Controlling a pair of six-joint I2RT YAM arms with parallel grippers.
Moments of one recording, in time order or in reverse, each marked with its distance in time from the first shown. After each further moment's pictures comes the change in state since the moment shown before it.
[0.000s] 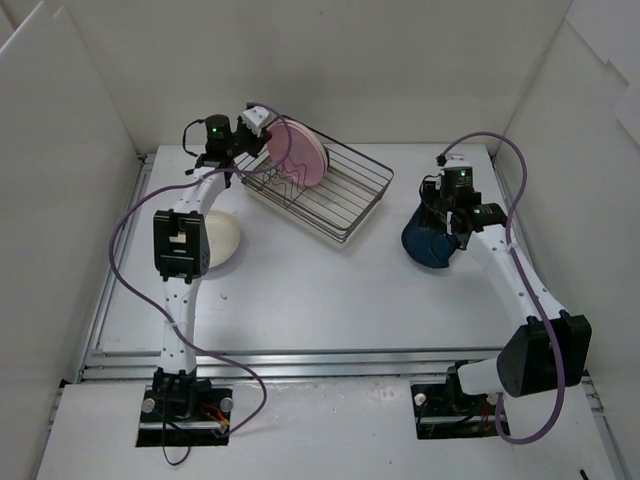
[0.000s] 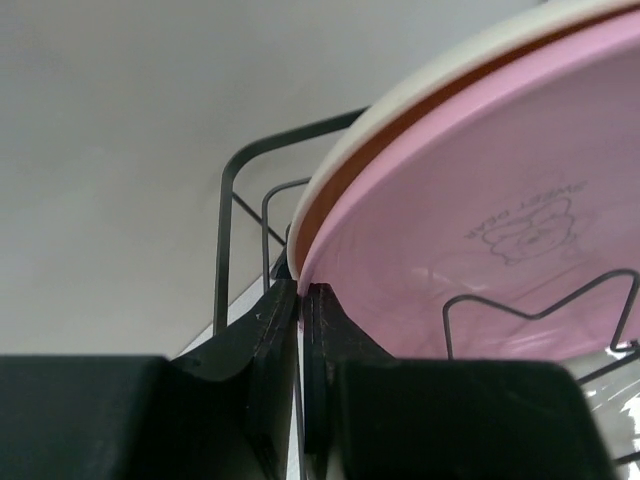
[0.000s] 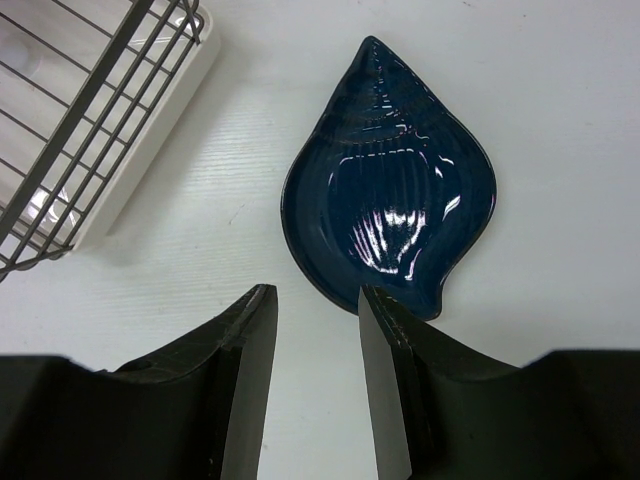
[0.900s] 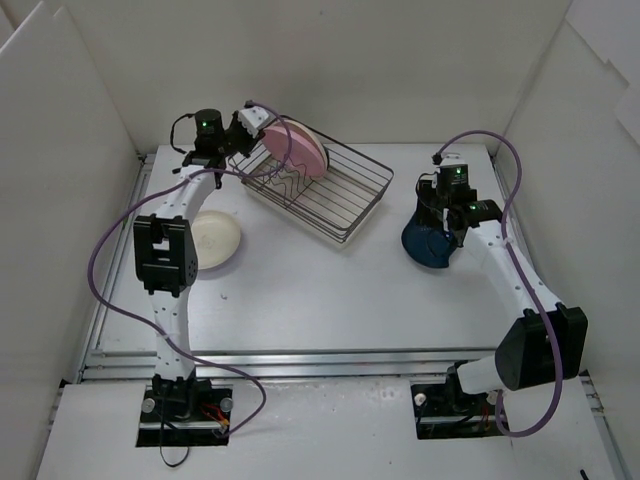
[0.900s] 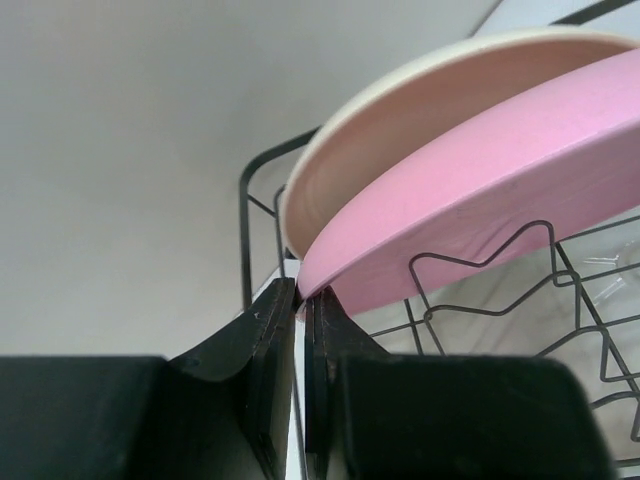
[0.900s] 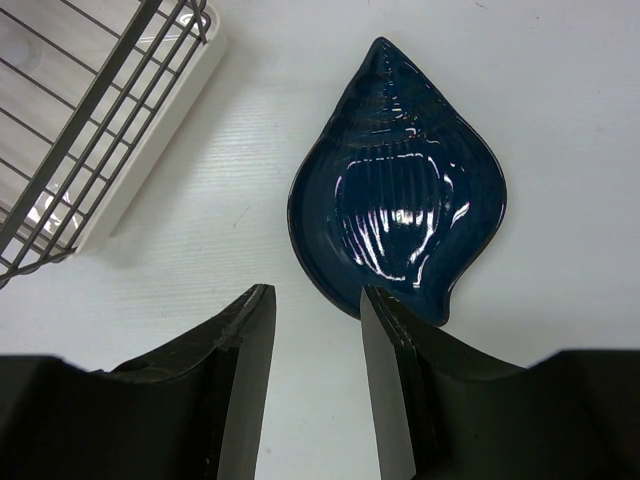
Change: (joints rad) left arm -0.003 -0.262 -0.249 -0.082 -0.005 0.194; right arm 0.013 0.039 0.021 0.000 0.000 -0.001
